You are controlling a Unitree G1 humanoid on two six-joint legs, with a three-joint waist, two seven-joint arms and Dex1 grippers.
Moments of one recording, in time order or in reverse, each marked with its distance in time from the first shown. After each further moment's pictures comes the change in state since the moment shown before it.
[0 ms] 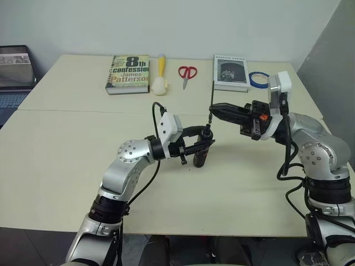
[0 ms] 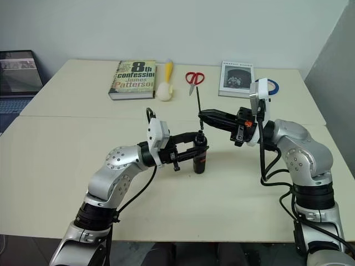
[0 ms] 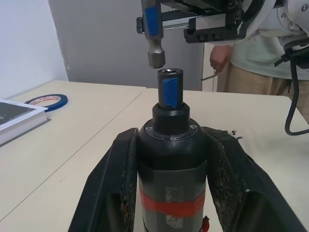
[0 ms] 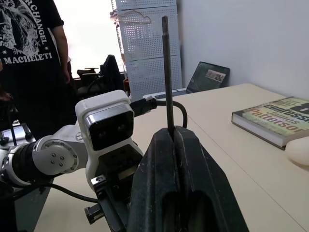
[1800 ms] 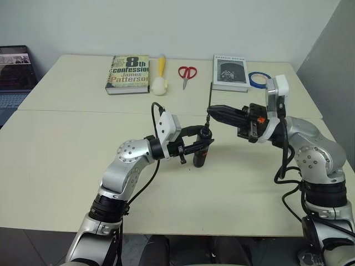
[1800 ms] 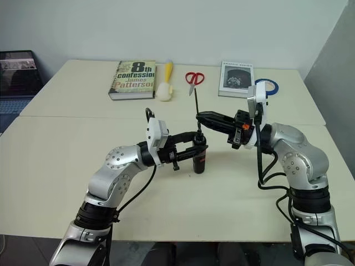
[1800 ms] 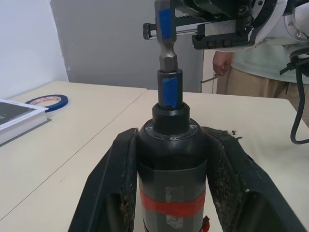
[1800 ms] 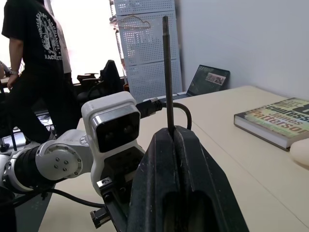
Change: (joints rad) left arm -0.003 0.001 0.001 0.013 -0.003 -0.008 -0.006; right arm 0.034 0.031 0.000 -0.029 0.000 -0.002 -0.024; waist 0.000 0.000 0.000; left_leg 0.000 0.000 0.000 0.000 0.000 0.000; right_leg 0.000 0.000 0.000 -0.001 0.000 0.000
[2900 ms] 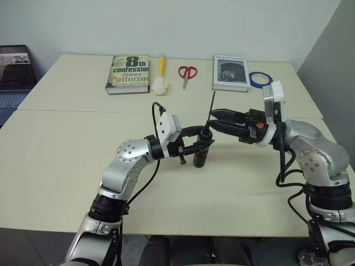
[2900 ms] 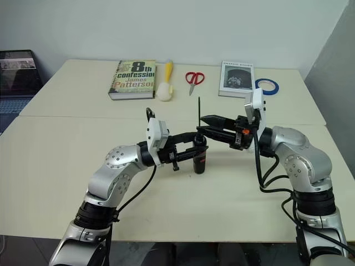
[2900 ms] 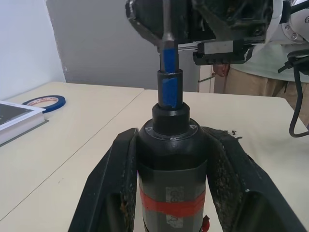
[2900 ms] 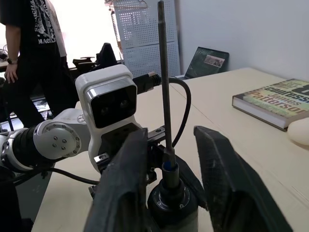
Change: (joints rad) left arm -0.002 0.003 -0.002 0.000 0.002 -0.005 -0.014; right arm 0.020 -0.053 0.025 -0.011 -0.021 0.011 0.008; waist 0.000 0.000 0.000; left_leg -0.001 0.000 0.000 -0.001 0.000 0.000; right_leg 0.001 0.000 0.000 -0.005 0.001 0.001
